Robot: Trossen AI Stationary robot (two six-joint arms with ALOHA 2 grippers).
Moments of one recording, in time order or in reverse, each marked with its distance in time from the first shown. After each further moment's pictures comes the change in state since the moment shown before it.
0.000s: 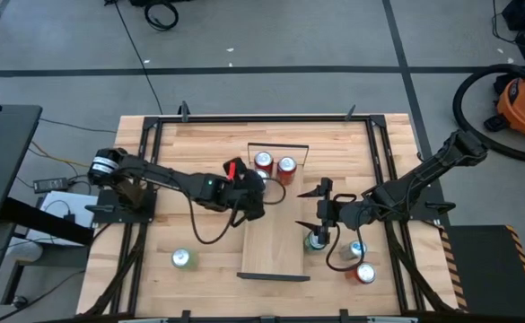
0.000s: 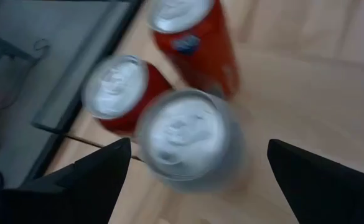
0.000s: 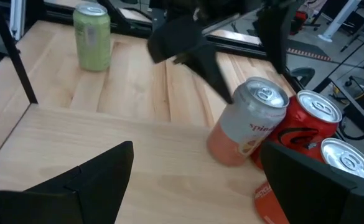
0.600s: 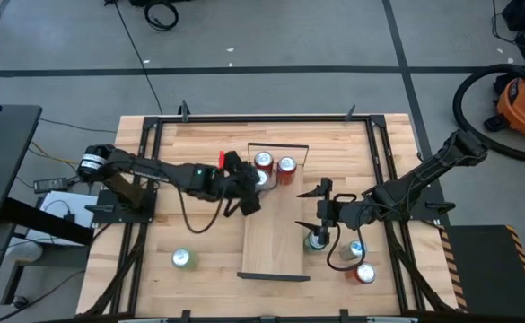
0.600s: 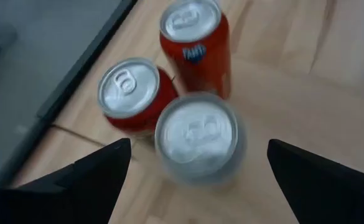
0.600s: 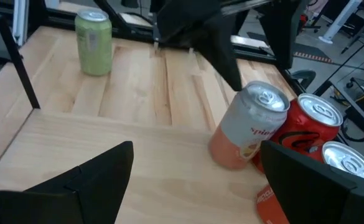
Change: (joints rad) left arm 0.049 -0.095 -0.031 0.018 0.136 -0.022; right arm 0.000 0.000 -0.001 0.015 -0.002 -0.001
